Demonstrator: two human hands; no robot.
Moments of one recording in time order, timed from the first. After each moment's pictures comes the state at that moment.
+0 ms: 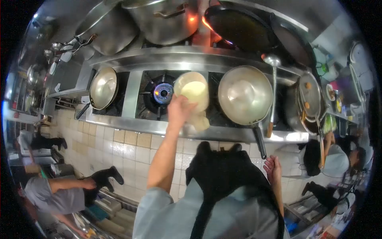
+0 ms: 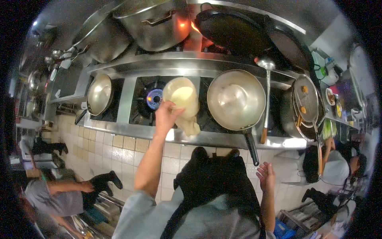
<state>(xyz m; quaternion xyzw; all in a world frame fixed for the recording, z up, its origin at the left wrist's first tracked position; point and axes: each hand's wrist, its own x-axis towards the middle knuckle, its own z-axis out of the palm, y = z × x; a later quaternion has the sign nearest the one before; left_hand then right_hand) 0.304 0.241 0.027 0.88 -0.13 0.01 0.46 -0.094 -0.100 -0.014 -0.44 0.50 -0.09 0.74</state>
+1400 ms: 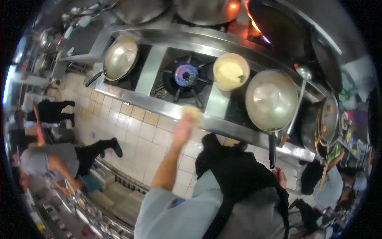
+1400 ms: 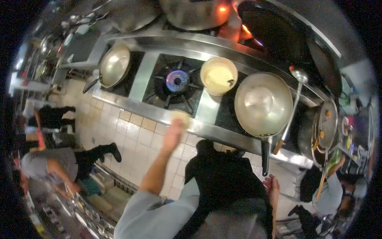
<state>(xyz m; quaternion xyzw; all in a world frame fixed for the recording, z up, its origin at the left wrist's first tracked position) 0.205 0.349 -0.130 0.95 -0.16 -0.05 0.27 -0.079 -0.106 0.008 -0.52 0.53 0.01 0.66</state>
